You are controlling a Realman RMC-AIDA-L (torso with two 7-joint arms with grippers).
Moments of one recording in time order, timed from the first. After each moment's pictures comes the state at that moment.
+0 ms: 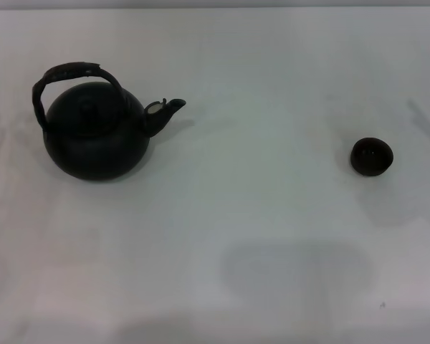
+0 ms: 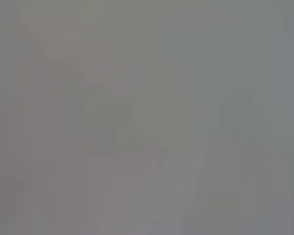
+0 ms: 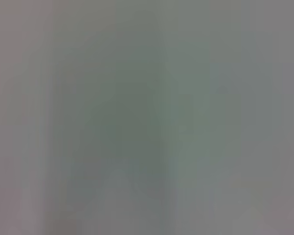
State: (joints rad) left arm -0.21 -2.08 1.11 0.05 -2.85 -1.50 2.76; right arm 0.23 1.99 -0.77 -0.35 1.97 1.43 -2.43
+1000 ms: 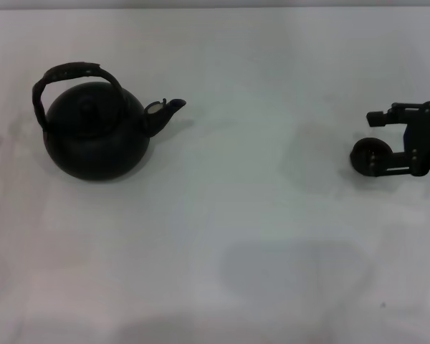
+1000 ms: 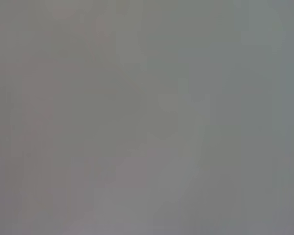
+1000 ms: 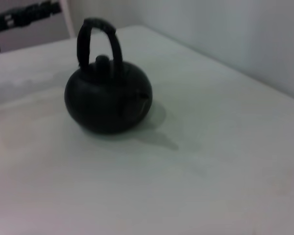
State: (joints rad) left arm -0.20 -2.08 1.12 0.05 -2.82 -1.45 2.76; right arm 0.32 2.00 -0.98 -0.96 1.15 1.48 -1.66
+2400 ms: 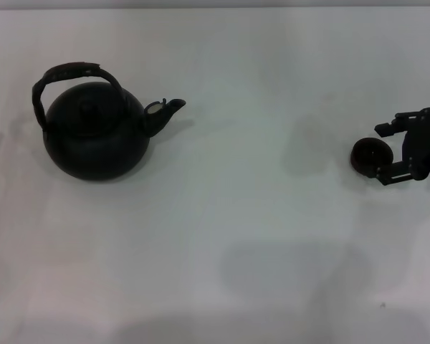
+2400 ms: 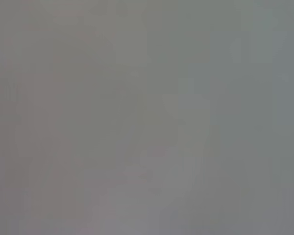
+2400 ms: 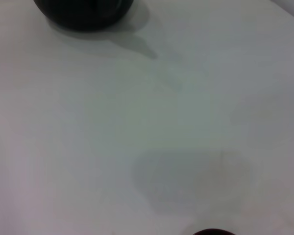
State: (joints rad) left arm -0.21 -2.08 1.11 0.05 -2.83 -1.44 2.76; right arm 0.41 2.00 -1.05 -0.93 0.89 1.34 -1.64
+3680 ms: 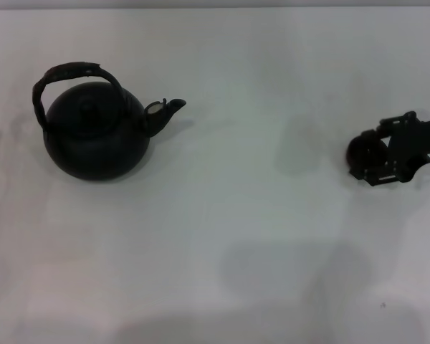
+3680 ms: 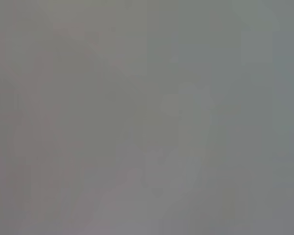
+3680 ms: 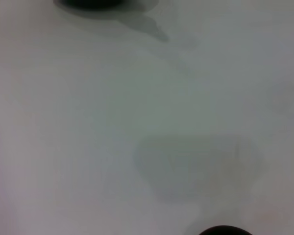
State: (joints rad) left arm -0.21 -2.08 1.10 0.06 -2.83 -1.44 2.76; right arm 0.45 2.01 -1.10 -0.88 0.87 1.28 -1.64
